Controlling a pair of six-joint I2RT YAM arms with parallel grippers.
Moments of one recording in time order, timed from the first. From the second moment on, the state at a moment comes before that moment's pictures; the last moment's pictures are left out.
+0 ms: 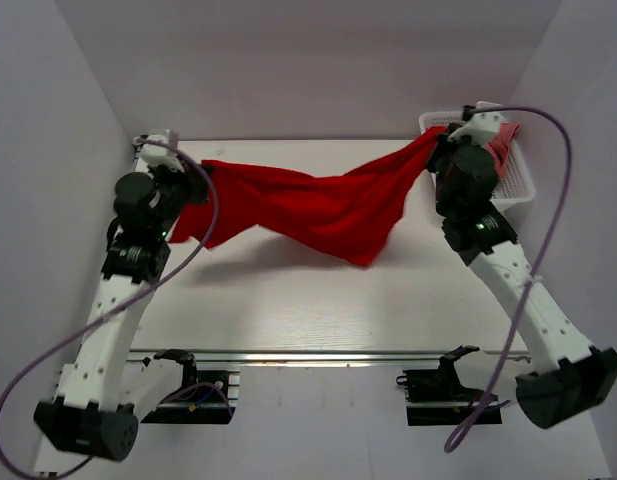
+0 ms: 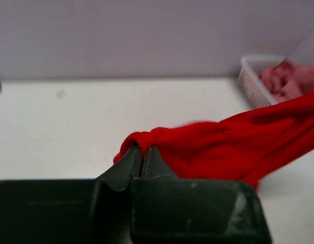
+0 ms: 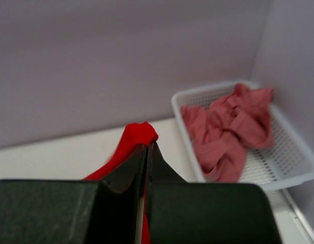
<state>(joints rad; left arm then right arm) -0.17 1.05 1.07 -0.13 0.14 -0.22 0.42 1.20 1.21 -0.02 0.50 0.10</state>
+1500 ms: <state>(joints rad) -0.14 1.18 1.09 -0.36 -0.34 -0.43 0.38 1.30 1.20 -0.04 0.68 0.06</state>
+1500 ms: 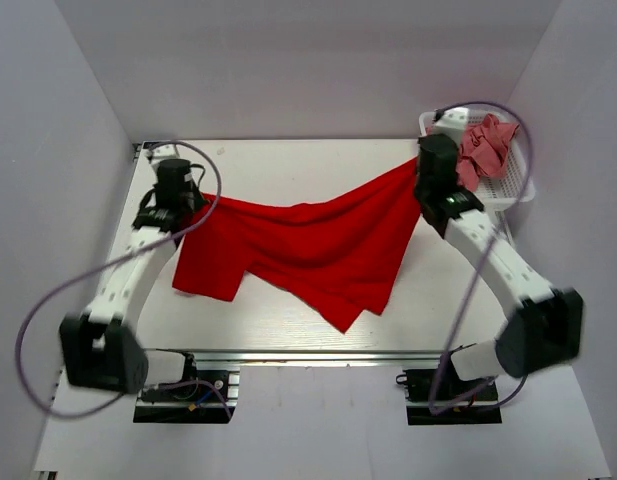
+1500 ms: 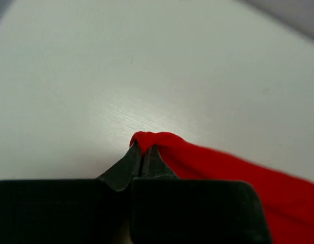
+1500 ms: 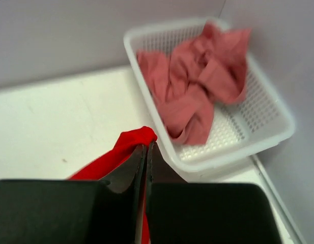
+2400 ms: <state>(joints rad) 0.01 1.96 1.57 -0.47 -0.17 -0.39 0.25 2.15 1.98 -0.35 0.30 -0.03</state>
